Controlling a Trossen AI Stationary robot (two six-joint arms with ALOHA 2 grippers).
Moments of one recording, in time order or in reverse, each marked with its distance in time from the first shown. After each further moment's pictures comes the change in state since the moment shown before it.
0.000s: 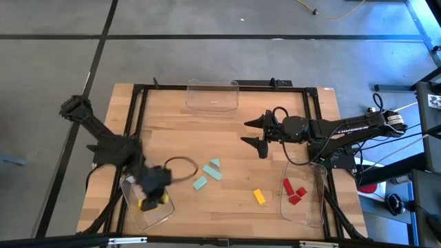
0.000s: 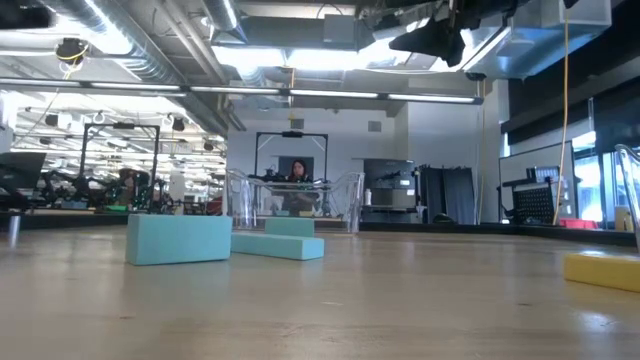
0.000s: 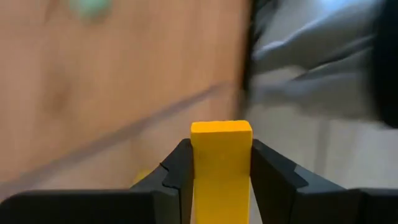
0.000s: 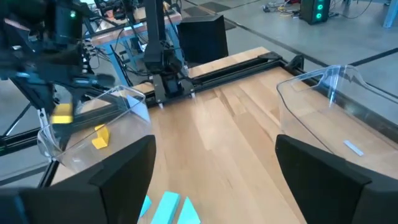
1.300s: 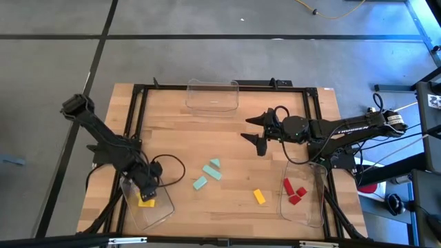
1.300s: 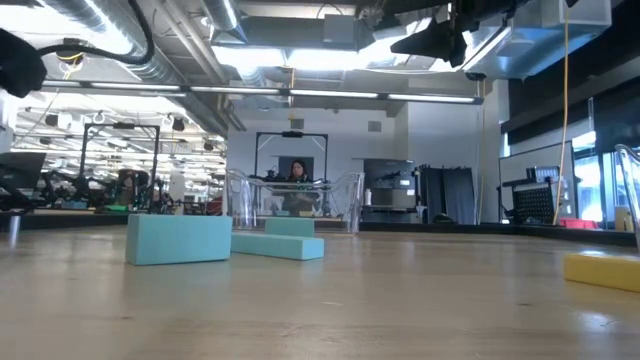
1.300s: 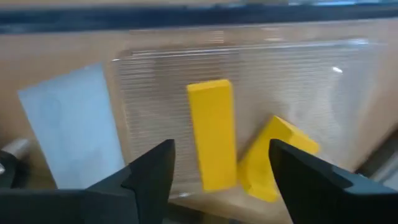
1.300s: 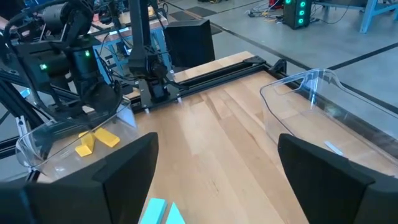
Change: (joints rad) left arm -0.049 -0.002 -0.255 -0.157 0.014 -0.321; right arm 0.000 0.000 0.000 0.003 0.079 0.004
